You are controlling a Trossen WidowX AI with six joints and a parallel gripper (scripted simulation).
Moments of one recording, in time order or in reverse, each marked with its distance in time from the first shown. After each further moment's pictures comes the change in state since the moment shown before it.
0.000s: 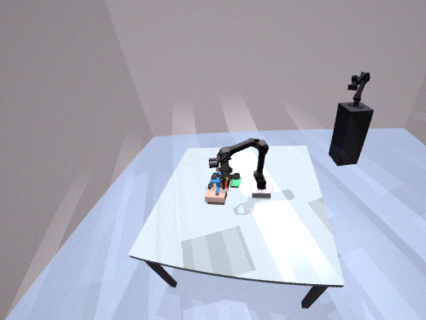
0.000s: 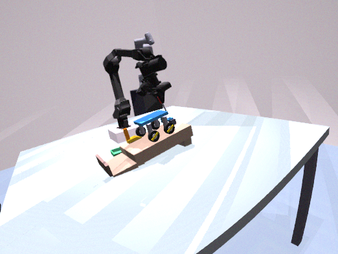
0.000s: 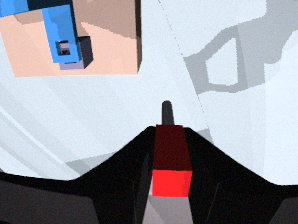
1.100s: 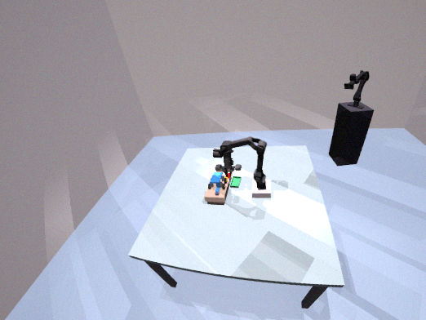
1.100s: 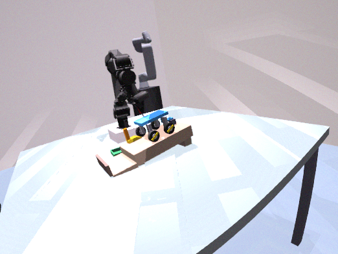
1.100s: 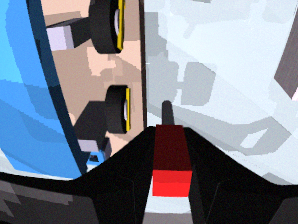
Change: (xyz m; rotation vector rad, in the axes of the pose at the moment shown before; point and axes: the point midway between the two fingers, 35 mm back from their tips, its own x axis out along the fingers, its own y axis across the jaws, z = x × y) arm -0.017 0.004 0.118 0.005 -0.017 0.003
